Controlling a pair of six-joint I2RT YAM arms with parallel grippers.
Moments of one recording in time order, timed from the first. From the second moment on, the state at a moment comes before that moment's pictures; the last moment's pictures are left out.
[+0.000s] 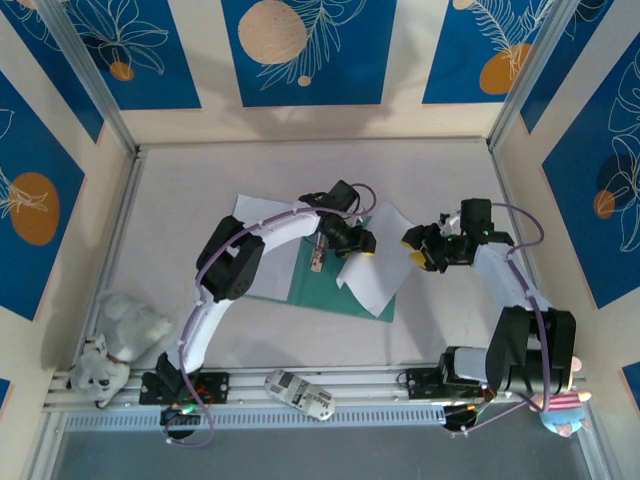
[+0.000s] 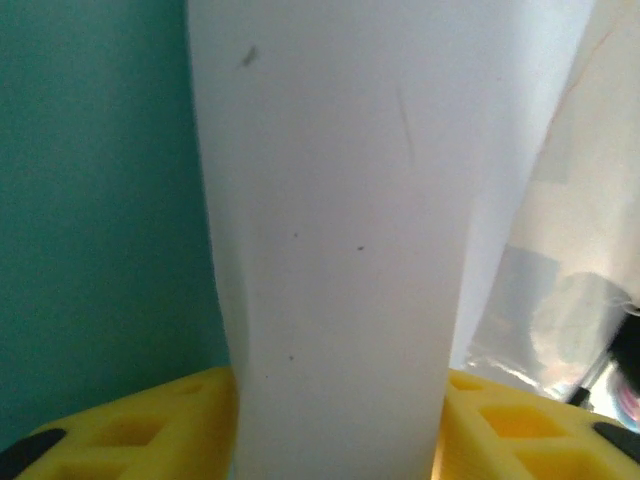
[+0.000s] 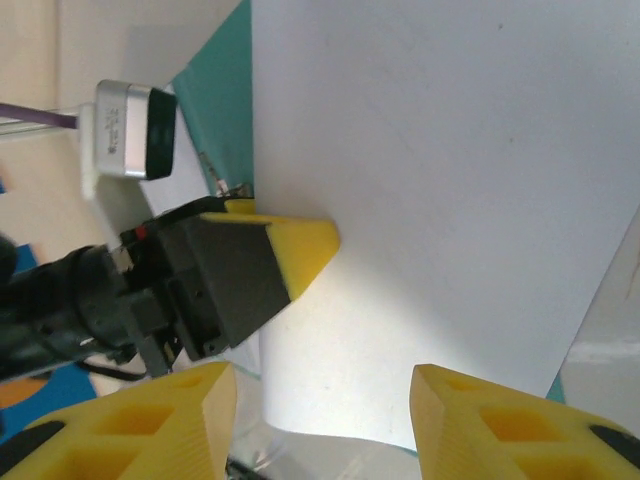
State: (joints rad) left arm -0.75 2.30 1.81 -0.61 0.56 -0.66; right arm -0.11 1.26 0.80 -0.63 -0.73 0.69
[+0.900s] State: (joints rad) left arm -0.69 2.02 1.44 -0.20 0.78 -1.07; right arm -0.13 0.98 0.54 -0.42 -1.08 0.95
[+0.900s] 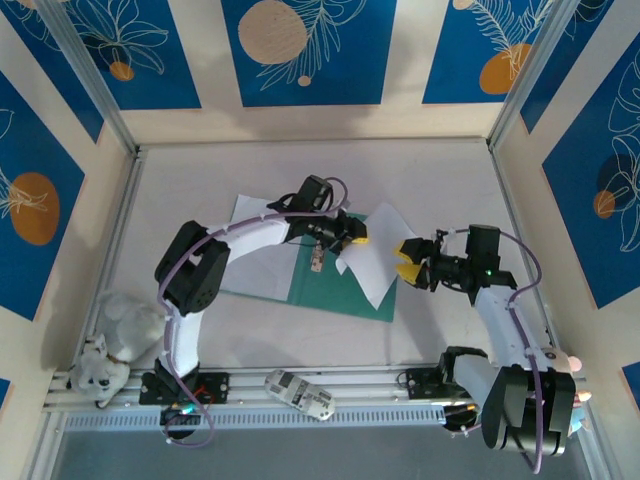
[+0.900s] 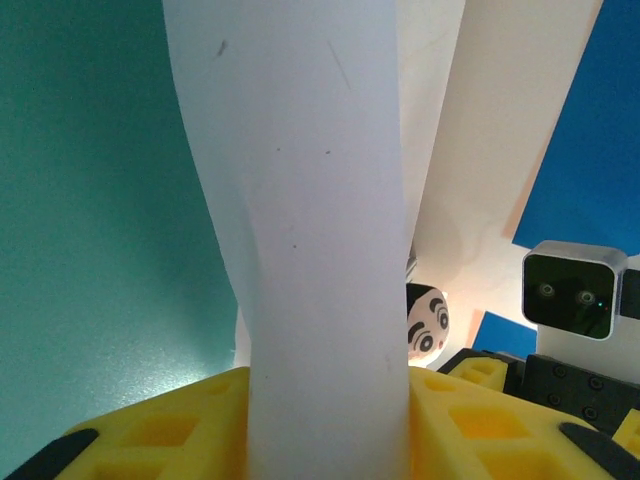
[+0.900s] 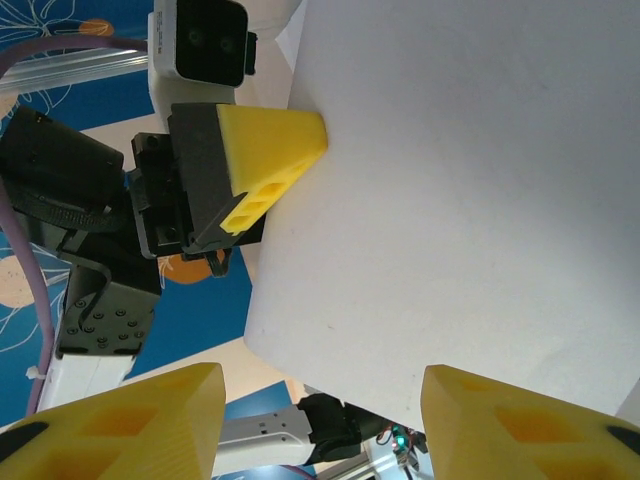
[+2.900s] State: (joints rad) left arm -0.68 1.94 1.28 -0.02 0.79 -1.28; right arm -0.07 1.18 0.23 0.42 -0.93 1.38
